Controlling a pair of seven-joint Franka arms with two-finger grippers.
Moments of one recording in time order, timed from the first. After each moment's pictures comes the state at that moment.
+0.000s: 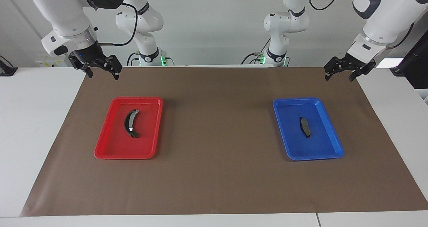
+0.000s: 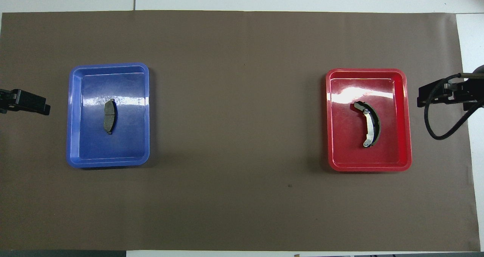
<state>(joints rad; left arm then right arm) -0.05 -0.02 0.04 -1.63 -0.01 1.54 0.12 0.00 -0.02 0.00 -1.60 -0.03 1.51 0.12</state>
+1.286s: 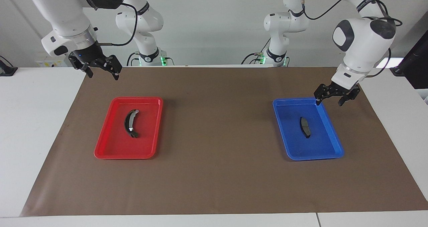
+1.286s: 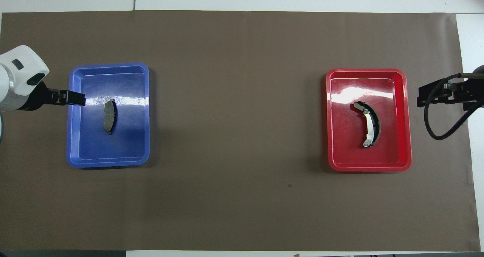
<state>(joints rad) -0.06 0.00 0.04 -1.99 -0.01 2.06 0.12 0.00 -0.03 0.00 -1.61 -0.03 1.53 0.12</state>
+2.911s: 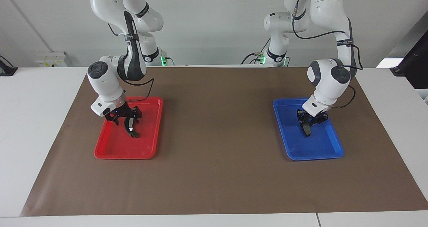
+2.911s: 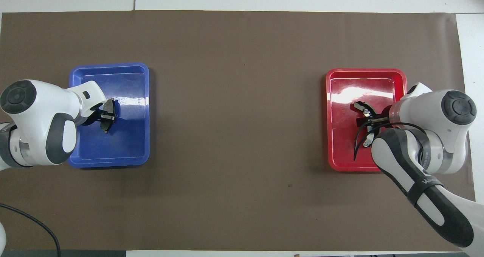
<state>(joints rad) -0.10 0.15 0.04 -2.19 -0.01 2.37 0.23 -0.03 0.13 -0.01 -2.30 0.00 2.47 -0.13</state>
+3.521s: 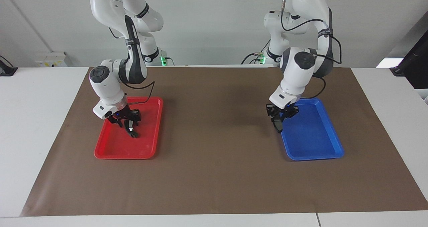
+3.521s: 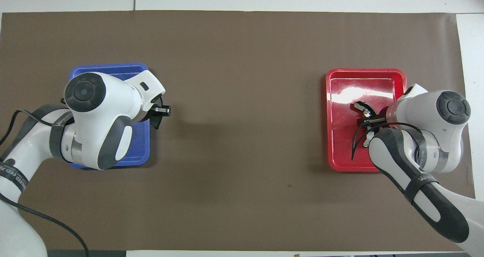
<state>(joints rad) -0.43 0.12 0.03 -2.08 -0.01 2.28 -0.22 -0.03 0.14 0.00 -2.30 0.00 2.48 -0.13</state>
